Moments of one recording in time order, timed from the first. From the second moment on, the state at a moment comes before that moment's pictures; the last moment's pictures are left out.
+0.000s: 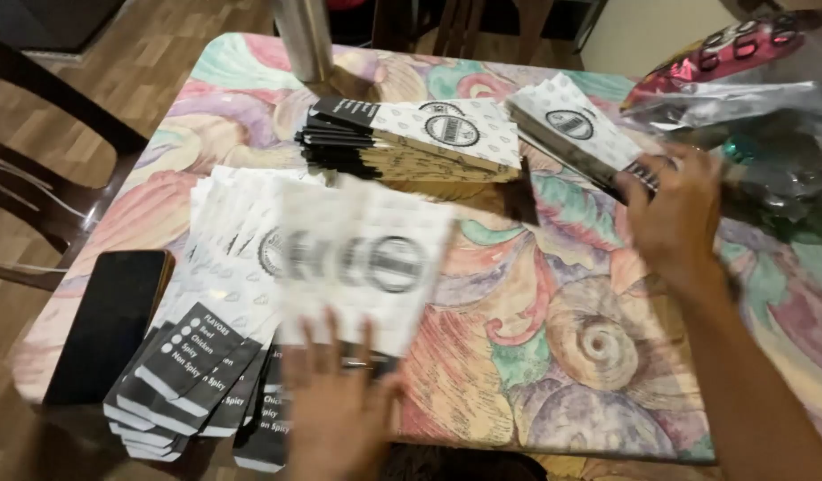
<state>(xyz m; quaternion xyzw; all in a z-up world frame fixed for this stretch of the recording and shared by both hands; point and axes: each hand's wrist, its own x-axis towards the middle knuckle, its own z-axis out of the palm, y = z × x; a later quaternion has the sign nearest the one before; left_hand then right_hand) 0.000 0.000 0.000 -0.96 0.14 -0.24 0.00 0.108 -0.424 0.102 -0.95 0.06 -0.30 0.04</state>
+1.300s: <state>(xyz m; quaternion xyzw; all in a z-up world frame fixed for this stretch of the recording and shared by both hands) -0.034 -0.059 0.019 -0.92 0.30 -0.21 -0.16 -0.114 -0.281 0.052 -0.81 0.06 -0.45 0.37</state>
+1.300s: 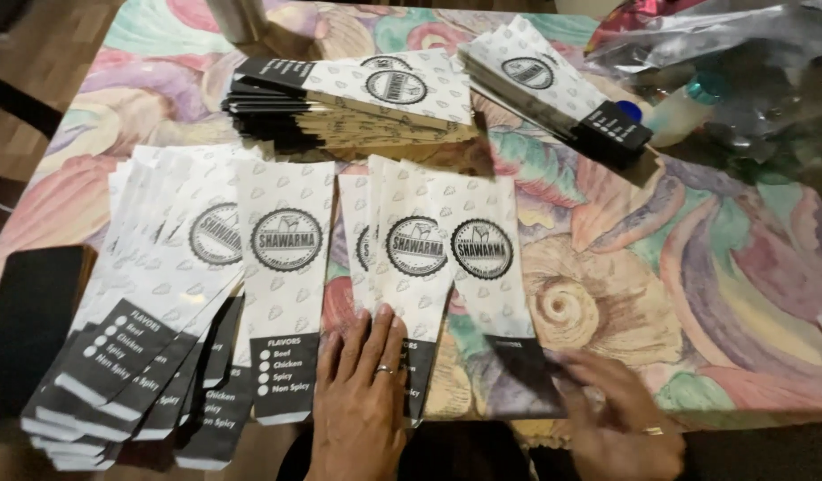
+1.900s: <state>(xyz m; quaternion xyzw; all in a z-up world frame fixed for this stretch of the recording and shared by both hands) -0.079 -0.181 0.027 -0.73 0.51 -0.16 -0.43 -0.153 -0.301 0.015 -0.72 0.39 -0.44 0.38</state>
